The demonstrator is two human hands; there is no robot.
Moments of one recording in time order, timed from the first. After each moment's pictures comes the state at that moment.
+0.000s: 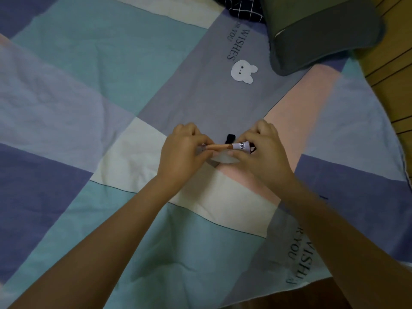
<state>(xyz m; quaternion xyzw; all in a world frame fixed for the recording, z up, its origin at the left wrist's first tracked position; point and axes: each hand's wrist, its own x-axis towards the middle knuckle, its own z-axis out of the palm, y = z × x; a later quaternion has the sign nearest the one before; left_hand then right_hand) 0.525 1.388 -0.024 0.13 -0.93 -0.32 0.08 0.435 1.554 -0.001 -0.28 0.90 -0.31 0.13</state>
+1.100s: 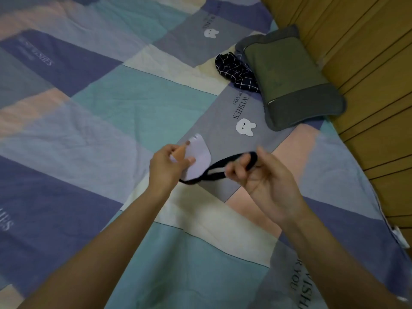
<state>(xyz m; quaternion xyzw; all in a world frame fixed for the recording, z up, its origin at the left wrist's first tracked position) 0.542 1.320 0.052 0.42 -0.71 -0.55 0.11 0.479 1.508 0.134 -0.12 0.46 -0.77 0.42</state>
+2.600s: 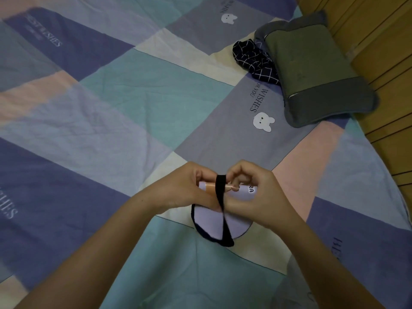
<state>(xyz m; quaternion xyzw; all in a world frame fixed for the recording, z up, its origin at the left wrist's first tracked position) 0.579 1.316 0.080 0.11 -0.70 -0.69 -0.16 0.500 1.483 0.093 -0.31 0.76 -0.50 0.27</state>
